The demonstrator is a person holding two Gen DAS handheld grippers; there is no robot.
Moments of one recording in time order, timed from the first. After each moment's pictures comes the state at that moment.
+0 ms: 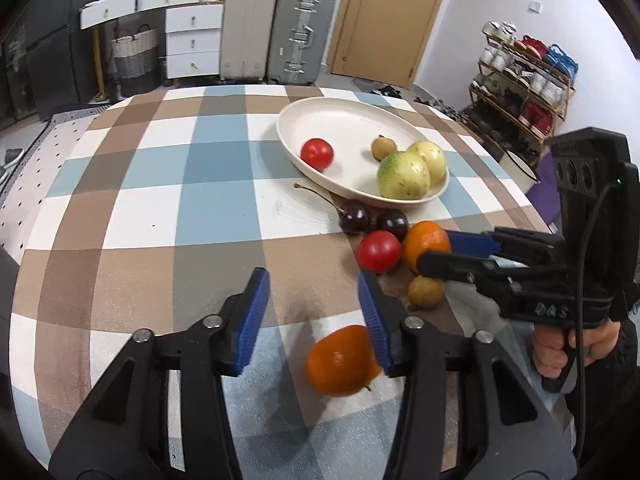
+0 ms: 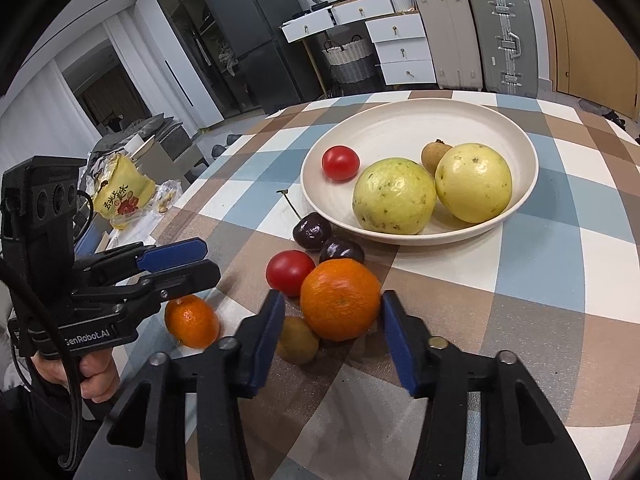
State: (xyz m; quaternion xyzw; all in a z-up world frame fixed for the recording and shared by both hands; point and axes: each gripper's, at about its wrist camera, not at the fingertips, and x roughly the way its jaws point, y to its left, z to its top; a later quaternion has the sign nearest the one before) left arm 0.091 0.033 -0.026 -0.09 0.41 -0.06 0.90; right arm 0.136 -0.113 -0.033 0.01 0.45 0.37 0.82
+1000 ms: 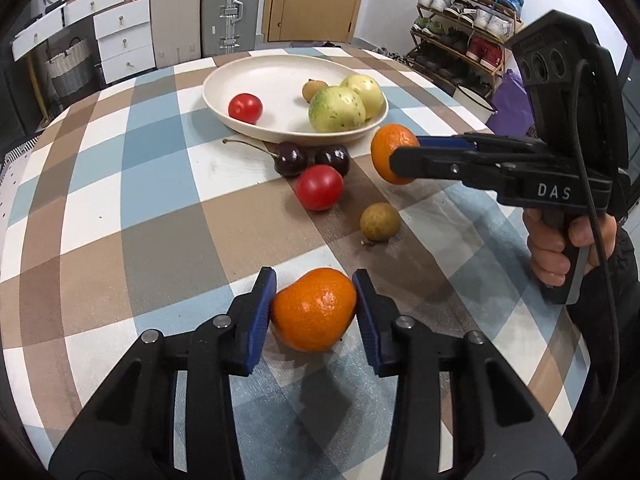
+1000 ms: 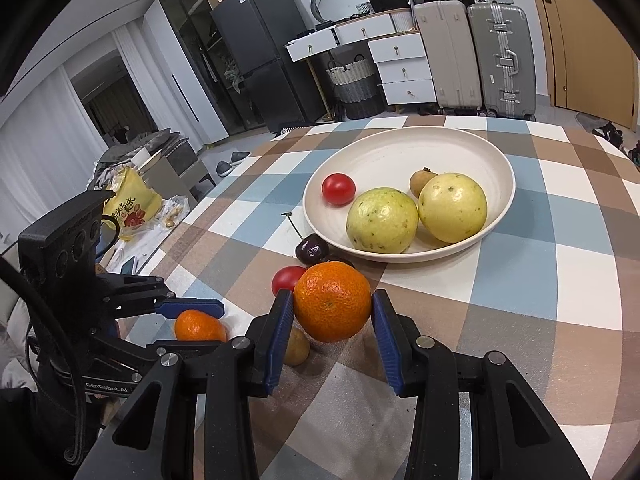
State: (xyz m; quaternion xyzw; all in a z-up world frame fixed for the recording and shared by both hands) left arm 0.078 0.010 -0.039 -0.01 0.46 -0.16 0.88; right arm 0.128 -0.132 -0.018 0.03 0.42 0.37 0.83
